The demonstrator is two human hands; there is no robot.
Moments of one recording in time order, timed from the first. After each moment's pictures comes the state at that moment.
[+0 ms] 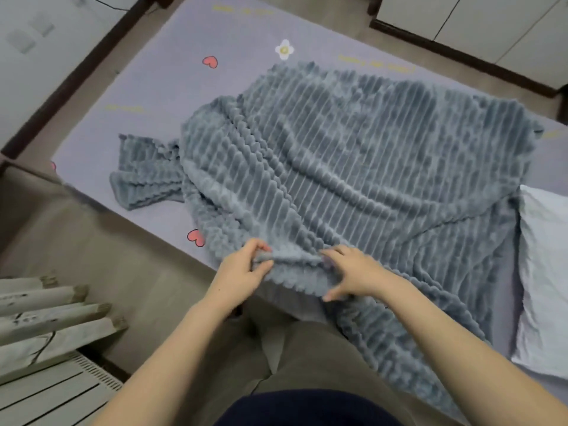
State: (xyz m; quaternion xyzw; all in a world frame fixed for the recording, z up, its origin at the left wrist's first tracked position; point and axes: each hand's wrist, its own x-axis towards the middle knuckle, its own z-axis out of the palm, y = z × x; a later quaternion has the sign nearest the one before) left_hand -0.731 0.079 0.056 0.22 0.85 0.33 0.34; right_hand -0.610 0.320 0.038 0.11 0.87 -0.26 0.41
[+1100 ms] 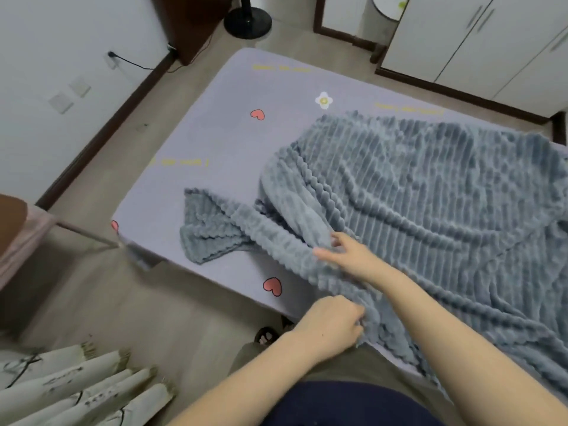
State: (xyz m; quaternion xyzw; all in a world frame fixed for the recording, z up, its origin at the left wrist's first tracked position) left_hand -0.857 -0.007 0.096 0.57 0.73 0.19 0.32; right_hand -0.853 0.146 0.079 0.37 0.77 -0.48 0.22
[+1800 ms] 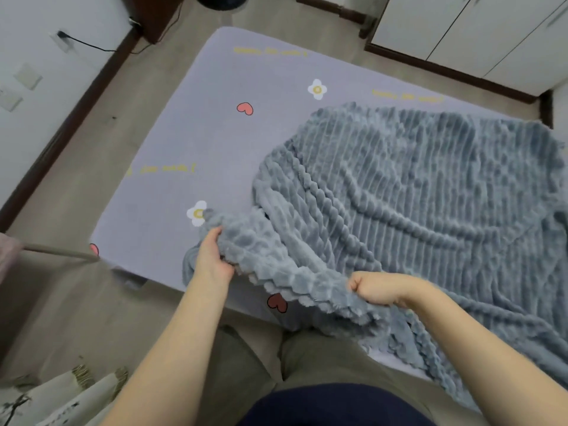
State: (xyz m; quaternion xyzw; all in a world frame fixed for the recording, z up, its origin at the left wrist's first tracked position) left_hand -1.120 -0.029 0.034 -0.34 0.42 0.70 0.46; right_hand -0.898 0.169 0.091 0.25 0.69 -0.49 0.47
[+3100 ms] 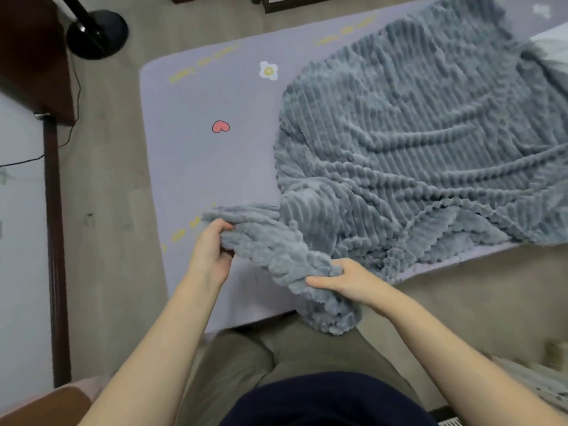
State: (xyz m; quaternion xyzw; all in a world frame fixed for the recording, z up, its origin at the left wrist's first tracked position) left_hand -1.347 -0.086 0.094 -0.06 0.63 0.52 0.58; right_hand -1.092 -0.071 0.091 0.48 0.52 -0.70 0.06
